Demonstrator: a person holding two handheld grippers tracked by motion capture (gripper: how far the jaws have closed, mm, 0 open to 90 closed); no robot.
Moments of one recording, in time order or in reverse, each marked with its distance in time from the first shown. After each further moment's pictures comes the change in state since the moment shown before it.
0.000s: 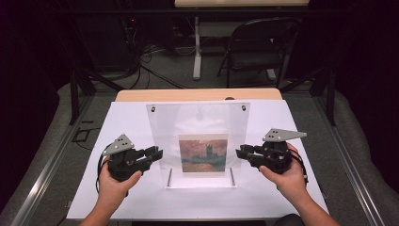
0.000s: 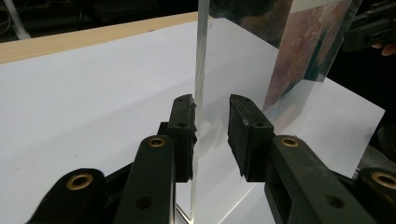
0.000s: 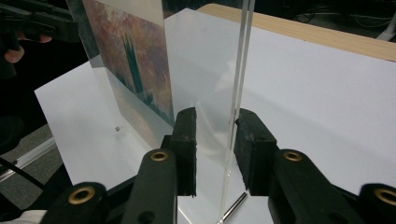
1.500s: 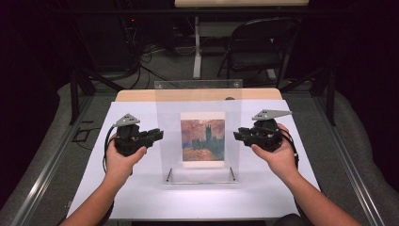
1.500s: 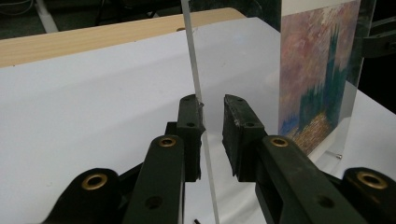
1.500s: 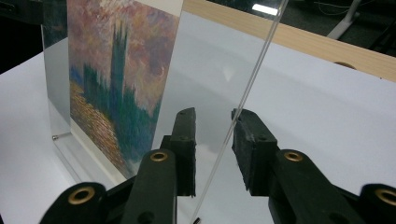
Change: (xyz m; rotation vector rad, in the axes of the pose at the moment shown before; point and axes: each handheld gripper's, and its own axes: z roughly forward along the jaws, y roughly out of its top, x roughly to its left) left arm 0.034 0.036 0.030 0.053 0.068 -0.070; right arm -0.027 0.035 0.033 0.079 -0.135 -0.003
